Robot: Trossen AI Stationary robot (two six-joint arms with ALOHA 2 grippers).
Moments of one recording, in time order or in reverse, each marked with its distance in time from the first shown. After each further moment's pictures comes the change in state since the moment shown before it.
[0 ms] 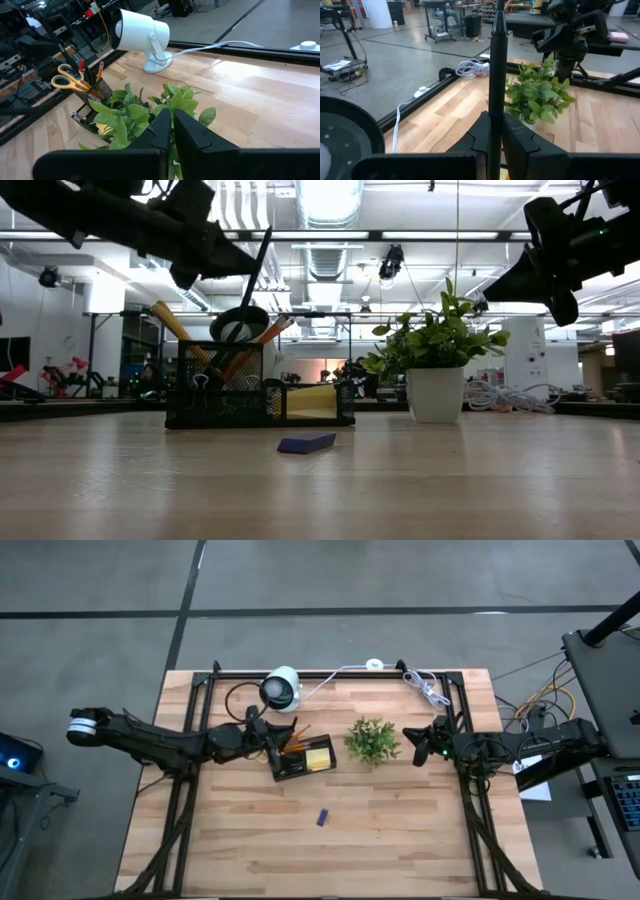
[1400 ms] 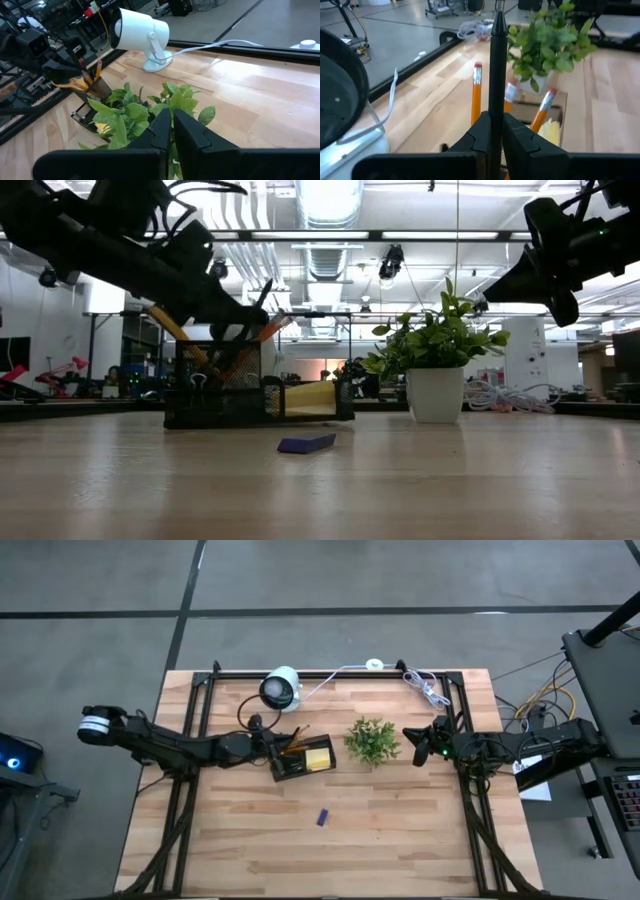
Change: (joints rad) left arm 0.006 0.144 -0.106 0.108 0.003 -0.037; right arm 0.000 0.000 0.000 -0.006 -0.001 0.004
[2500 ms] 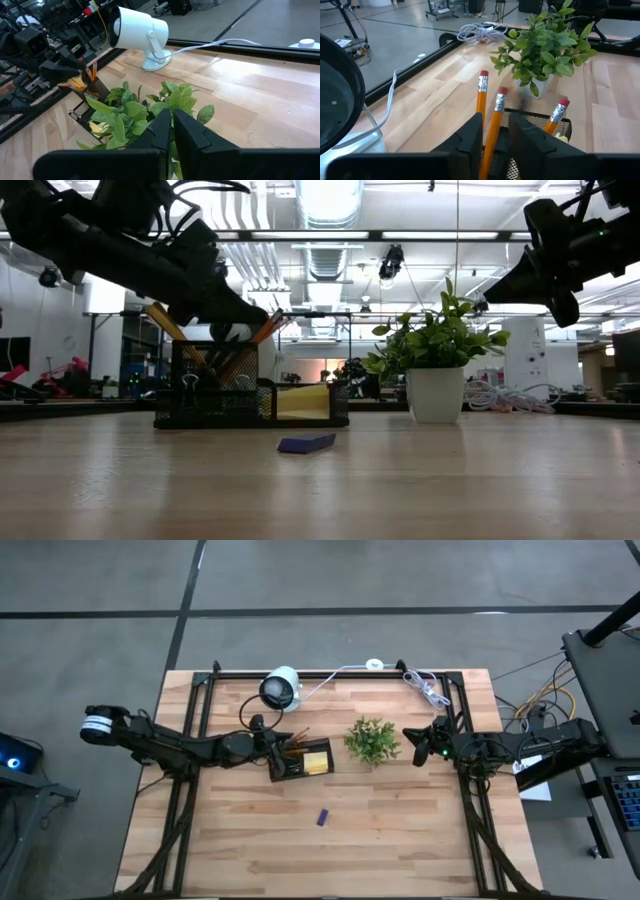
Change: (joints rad) left arm 0.000 0.029 0.013 0.027 0.001 0.001; right arm 0.000 0.000 0.000 -0.007 0.000 0.003
